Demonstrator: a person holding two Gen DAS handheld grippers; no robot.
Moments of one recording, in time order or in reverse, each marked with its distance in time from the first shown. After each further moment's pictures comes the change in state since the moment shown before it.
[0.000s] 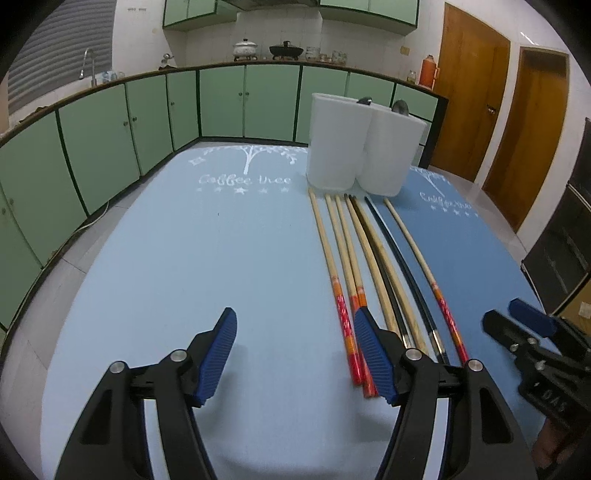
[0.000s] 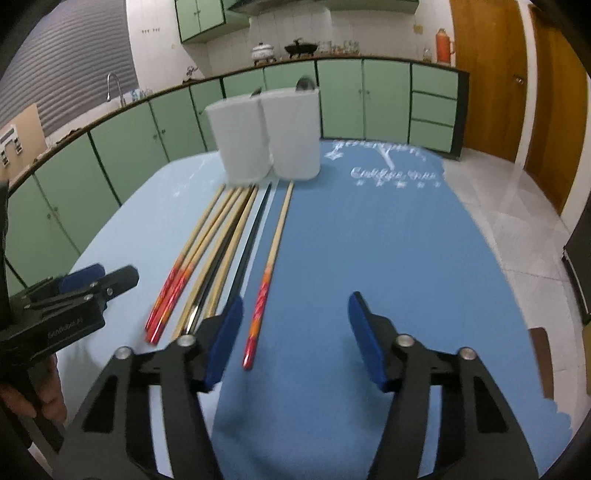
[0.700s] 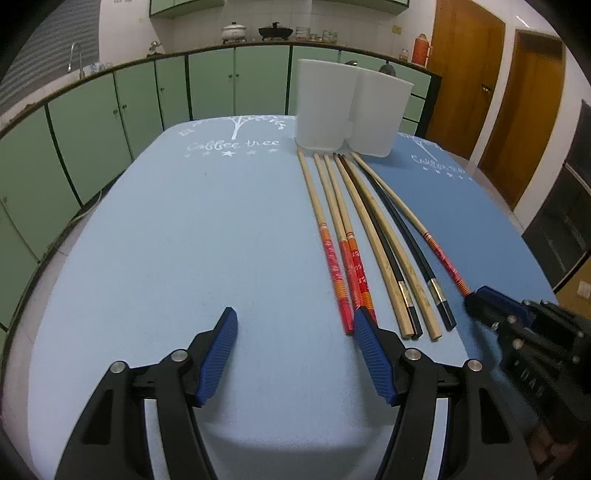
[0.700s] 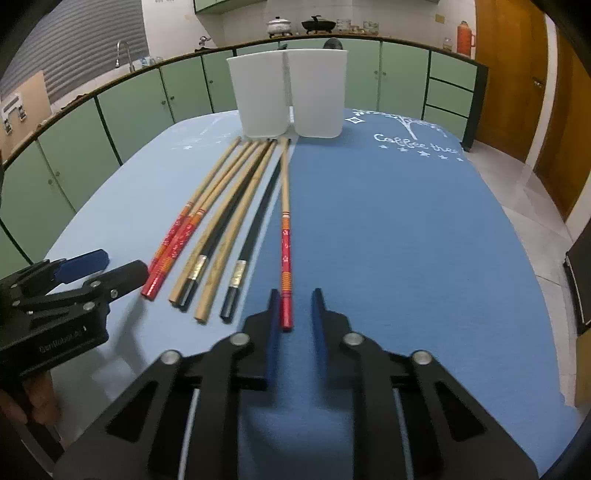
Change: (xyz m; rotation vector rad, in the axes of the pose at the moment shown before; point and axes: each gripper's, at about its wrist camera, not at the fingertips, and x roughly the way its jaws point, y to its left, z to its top) left arm 0.006 -0.010 -0.027 0.041 0.079 -0.011; right arm 0.011 0.010 -0.016 -0.047 0.077 -0.014
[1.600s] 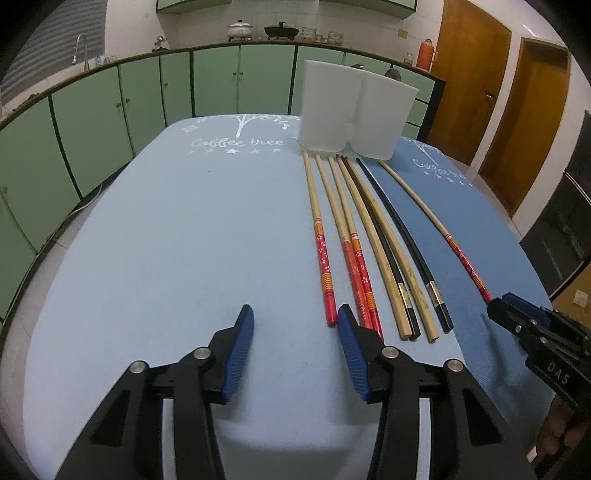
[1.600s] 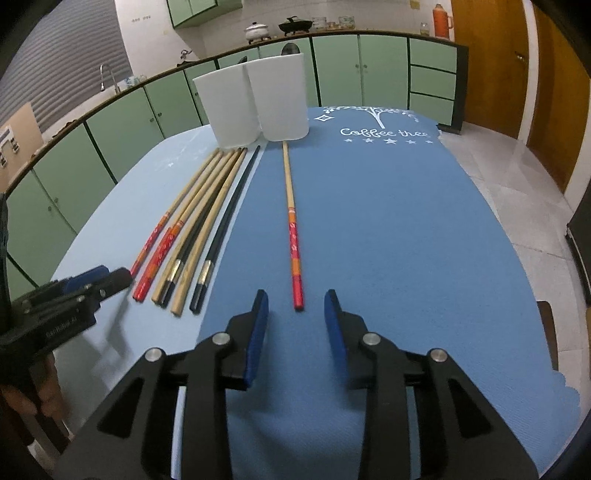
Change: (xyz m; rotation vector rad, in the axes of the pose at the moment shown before) left arm -0.002 0.005 0.001 -0.042 0.000 -0.014; right arm -0.014 -0.034 -0.007 0.080 -0.002 0.032
